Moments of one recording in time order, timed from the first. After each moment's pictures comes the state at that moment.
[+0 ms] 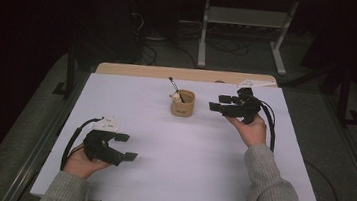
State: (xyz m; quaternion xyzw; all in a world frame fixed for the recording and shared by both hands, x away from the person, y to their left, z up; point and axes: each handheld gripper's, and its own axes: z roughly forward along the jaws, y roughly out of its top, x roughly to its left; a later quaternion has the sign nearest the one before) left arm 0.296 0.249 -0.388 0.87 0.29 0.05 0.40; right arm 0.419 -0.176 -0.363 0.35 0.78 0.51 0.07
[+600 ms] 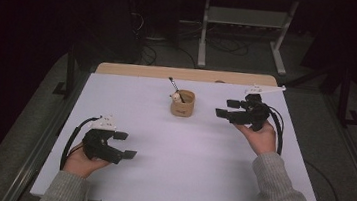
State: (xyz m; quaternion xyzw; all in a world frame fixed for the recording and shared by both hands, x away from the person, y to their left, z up) left arm 0.299 0.252 -0.389 0.86 0.30 0.06 0.40; right arm 0.396 -0.195 -0.358 0.35 0.79 0.50 0.08
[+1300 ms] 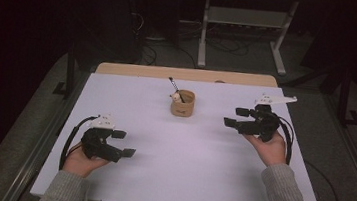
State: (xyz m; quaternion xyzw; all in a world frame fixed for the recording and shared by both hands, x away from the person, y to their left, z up) left arm 0.300 0.255 -0.389 0.86 0.31 0.07 0.40; right arm 0.372 -0.216 -0.366 0.36 0.78 0.50 0.08
